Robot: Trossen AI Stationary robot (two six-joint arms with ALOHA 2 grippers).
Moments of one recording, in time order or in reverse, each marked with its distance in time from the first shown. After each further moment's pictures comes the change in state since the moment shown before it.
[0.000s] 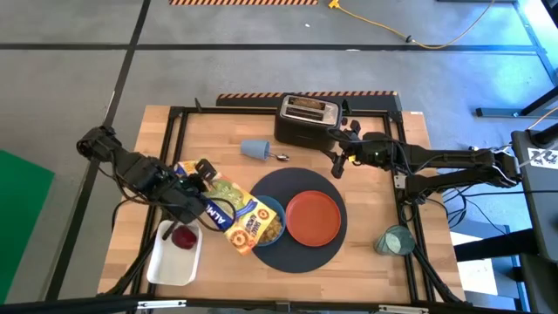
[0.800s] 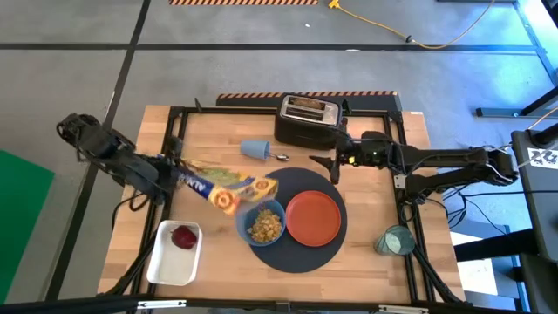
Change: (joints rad) left arm 0.000 -0.465 -0.265 0.208 -0.109 -0.214; right arm 0.000 0.075 -0.001 0.214 -0.245 0.070
